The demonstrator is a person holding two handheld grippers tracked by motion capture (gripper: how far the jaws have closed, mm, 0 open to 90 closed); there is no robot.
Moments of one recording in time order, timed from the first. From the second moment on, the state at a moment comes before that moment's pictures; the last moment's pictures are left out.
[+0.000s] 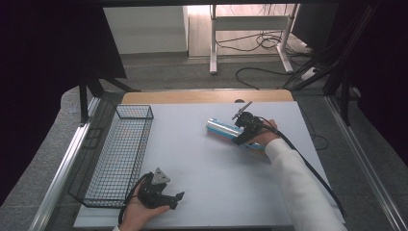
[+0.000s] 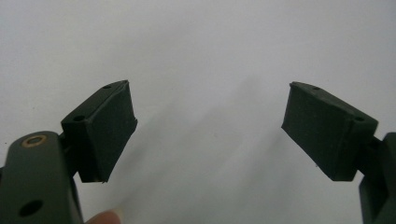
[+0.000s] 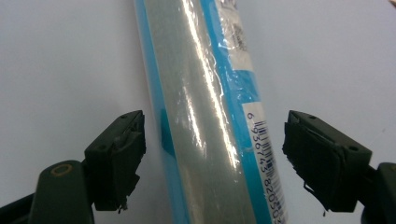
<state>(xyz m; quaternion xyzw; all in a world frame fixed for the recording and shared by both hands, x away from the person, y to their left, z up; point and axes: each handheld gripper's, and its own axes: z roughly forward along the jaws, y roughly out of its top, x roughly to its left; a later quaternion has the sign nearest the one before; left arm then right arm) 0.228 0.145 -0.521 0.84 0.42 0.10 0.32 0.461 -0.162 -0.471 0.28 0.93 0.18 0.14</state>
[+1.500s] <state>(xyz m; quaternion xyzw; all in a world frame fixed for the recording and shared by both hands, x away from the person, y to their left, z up) 0.229 0.146 -0.524 0.84 0.42 0.10 0.32 0.477 -0.157 -0.460 0.30 0.94 0.13 0.09</state>
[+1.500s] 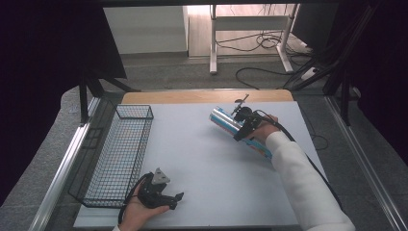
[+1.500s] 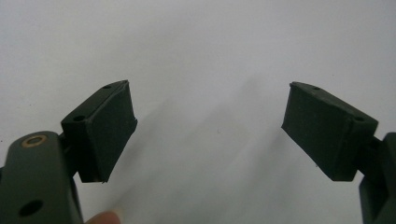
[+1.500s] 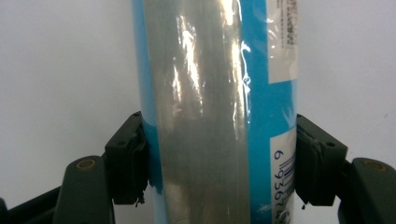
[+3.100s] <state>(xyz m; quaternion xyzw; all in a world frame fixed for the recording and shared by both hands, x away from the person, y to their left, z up) 0.229 0.150 -0.519 0.84 0.42 0.10 0.33 0.434 -0.139 -0.381 0.33 0.86 0.39 -0.05</state>
